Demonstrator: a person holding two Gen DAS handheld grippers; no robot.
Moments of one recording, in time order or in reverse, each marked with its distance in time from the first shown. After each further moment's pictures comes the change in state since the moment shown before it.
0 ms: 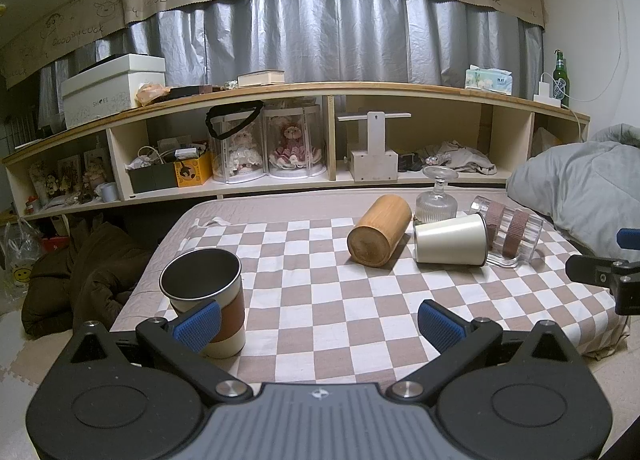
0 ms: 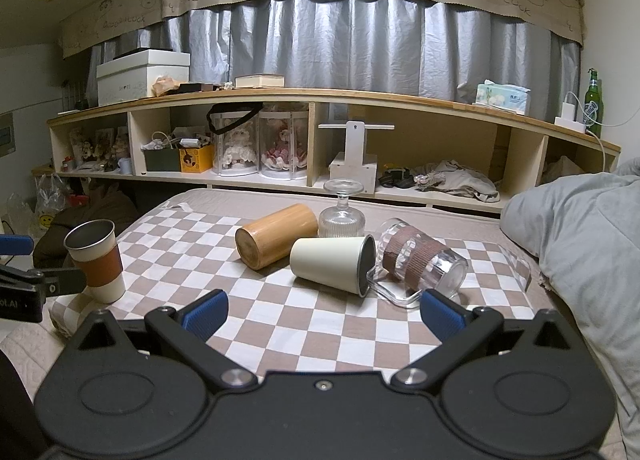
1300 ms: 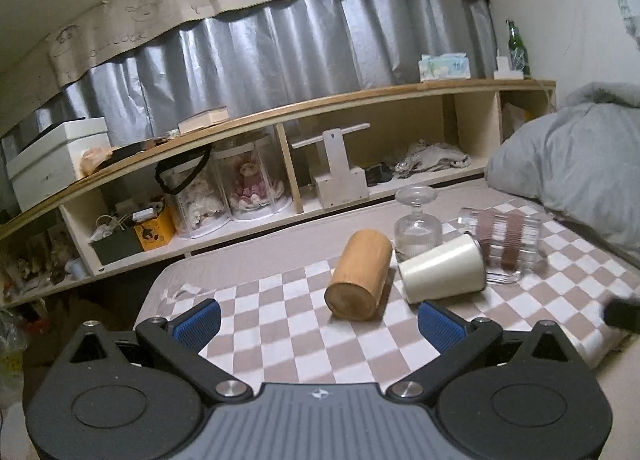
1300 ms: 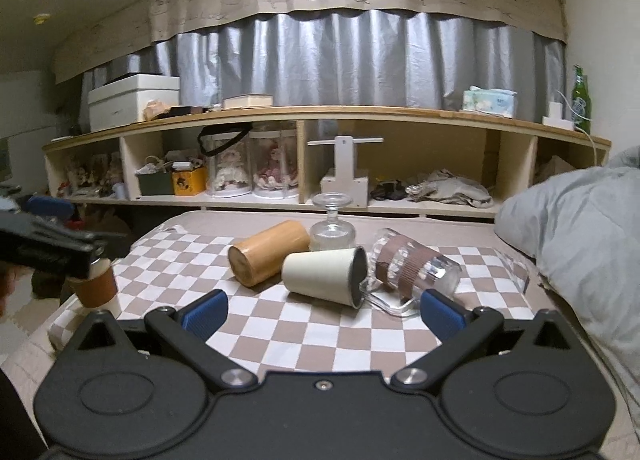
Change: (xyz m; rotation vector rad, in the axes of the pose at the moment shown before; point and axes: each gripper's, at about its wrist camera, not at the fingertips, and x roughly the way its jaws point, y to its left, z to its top) left arm 0.070 -0.036 0.052 0.225 -0.041 -0.049; right arm -0.001 -0.012 -0.008 0.065 -0.063 -0.017
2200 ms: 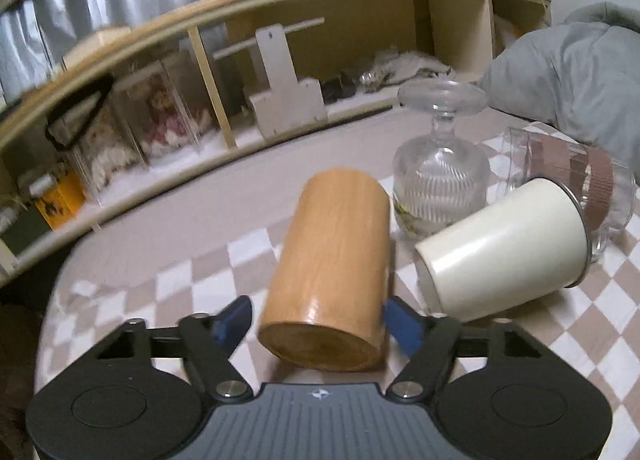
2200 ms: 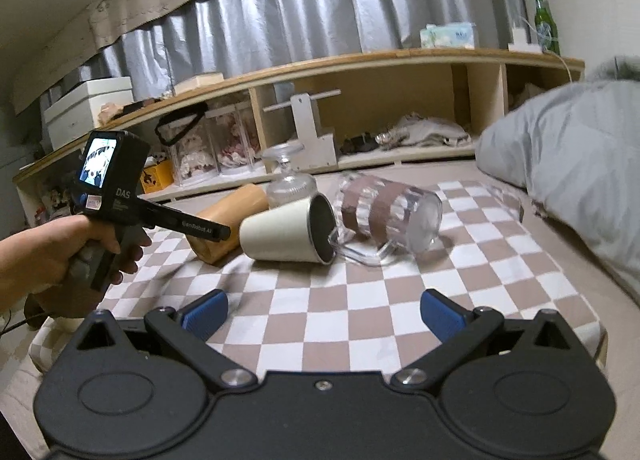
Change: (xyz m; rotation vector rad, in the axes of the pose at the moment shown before) left arm 0.218 -0.024 0.010 0.060 0.234 -0.158; right arm 0.053 -0.037 -0.038 0.176 0.096 -0.034
